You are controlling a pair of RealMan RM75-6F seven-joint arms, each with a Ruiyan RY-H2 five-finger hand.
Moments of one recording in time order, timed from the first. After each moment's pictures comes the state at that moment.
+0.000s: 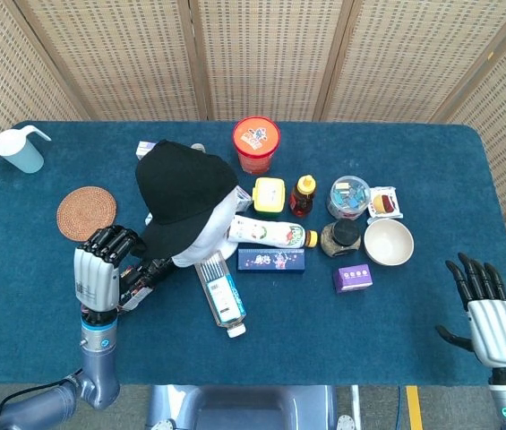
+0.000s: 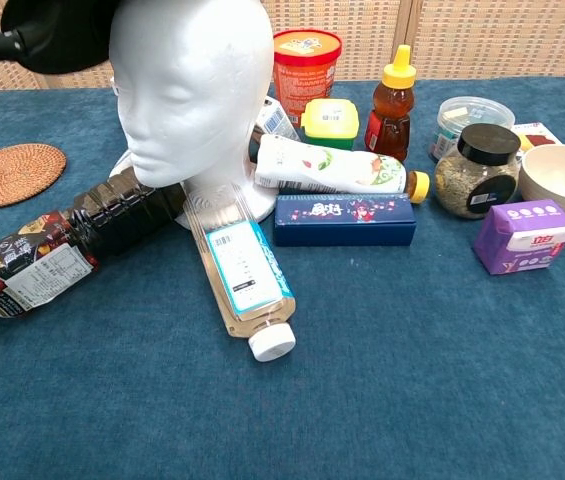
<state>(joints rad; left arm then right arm) -0.48 -1.91 -0.31 -1.09 1.78 1.85 0.07 0.07 -1.11 0.05 -1.68 -1.56 1.51 -0.11</state>
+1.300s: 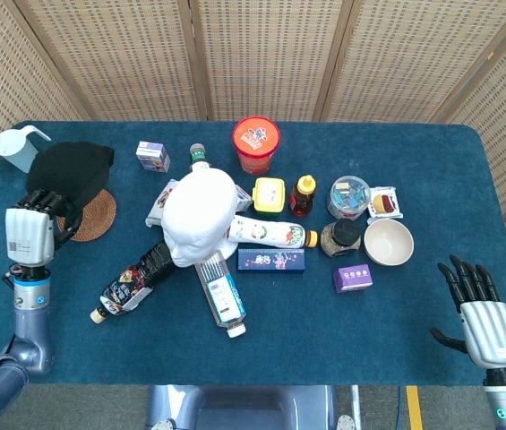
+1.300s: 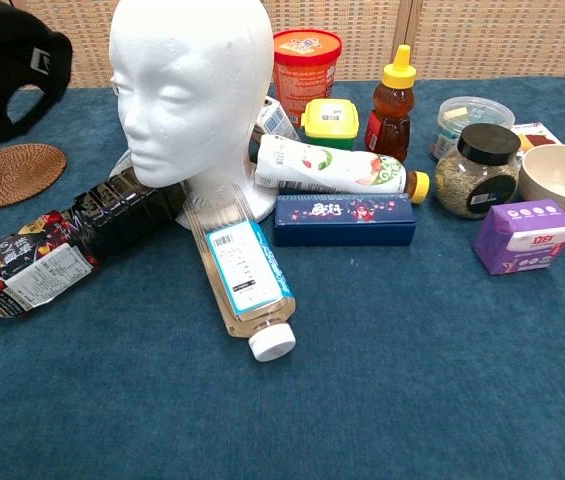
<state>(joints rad) -0.52 -1.88 -0.32 -0.48 1.54 1.64 -0.33 0.07 -1.12 0.04 -1.69 -1.57 1.50 -0.12</state>
